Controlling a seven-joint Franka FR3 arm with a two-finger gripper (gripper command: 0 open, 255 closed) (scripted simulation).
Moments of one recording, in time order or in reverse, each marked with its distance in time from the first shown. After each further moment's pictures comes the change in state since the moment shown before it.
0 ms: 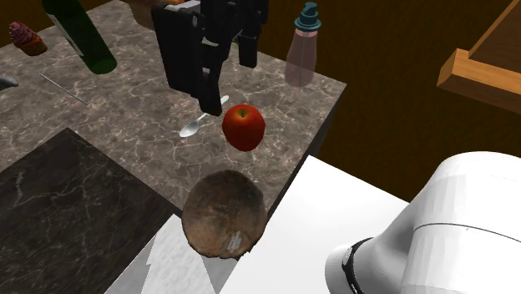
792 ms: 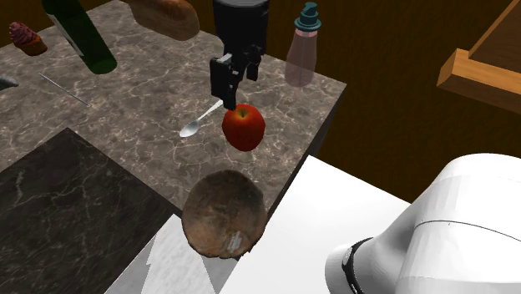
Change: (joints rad) arm -0.066 0.241 -0.168 -0.130 -0.079 0.413 -0.159
